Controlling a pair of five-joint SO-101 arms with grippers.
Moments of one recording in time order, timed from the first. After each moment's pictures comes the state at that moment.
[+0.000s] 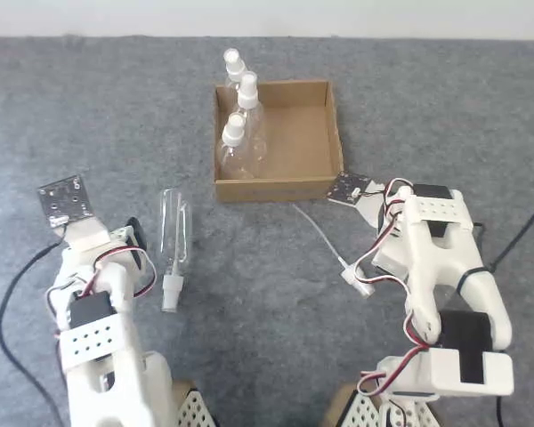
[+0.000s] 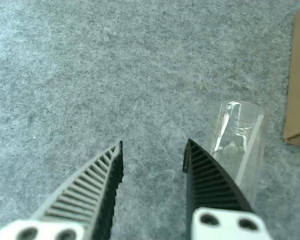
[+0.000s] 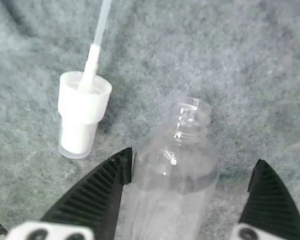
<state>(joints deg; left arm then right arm) -26.0 -58.1 81.1 35.1 6.7 0.5 -1.6 35.2 65.1 60.3</state>
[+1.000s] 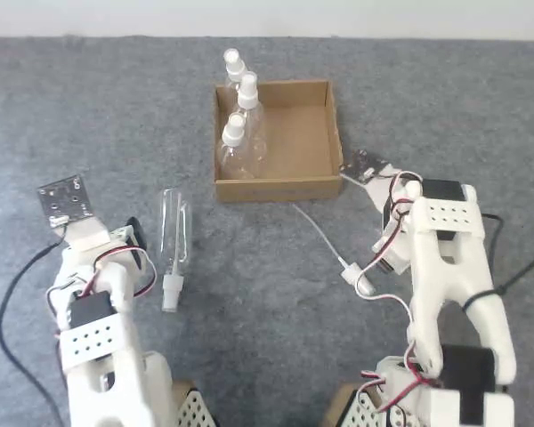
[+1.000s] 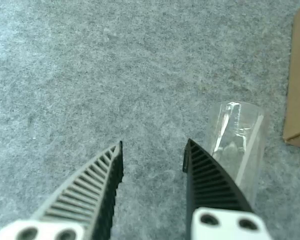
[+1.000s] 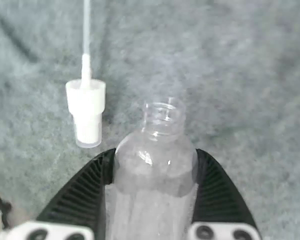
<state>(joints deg) -26.0 -58.1 81.1 34.9 6.7 0.4 -12.4 32.9 73.7 46.3</state>
